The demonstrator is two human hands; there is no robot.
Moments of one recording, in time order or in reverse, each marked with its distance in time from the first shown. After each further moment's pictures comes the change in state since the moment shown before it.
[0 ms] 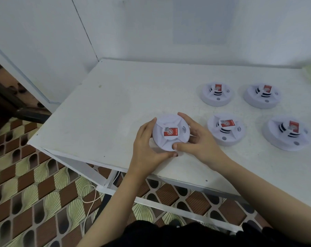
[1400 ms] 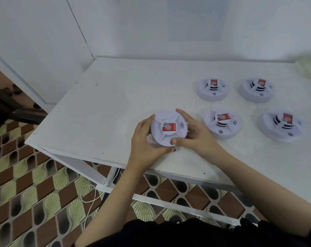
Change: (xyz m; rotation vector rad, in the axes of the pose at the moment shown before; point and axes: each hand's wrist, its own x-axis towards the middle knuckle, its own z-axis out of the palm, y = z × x) left_hand 0.001 0.002 0.000 -0.005 -0.011 -0.015; right_hand -0.002 0.005 -0.002 0.012 -0.032 0.015
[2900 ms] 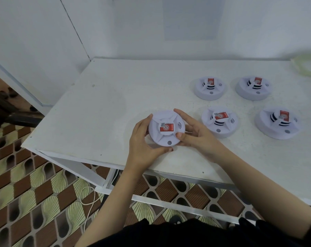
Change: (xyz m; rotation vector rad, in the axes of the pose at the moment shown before) left_hand 0.001 -0.005 0.002 -0.079 -0.016 0.021; right_hand -0.005 -0.007 -0.006 0.105 -0.052 0.050
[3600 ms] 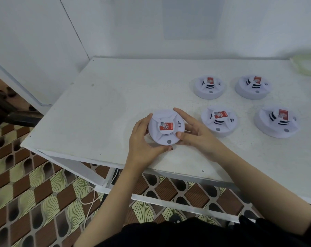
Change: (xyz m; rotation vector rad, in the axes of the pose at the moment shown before) left_hand 0.000 0.000 0.000 0.000 -0.001 -0.012; right_hand -0.001 -0.002 0.001 -0.024 0.007 0.011
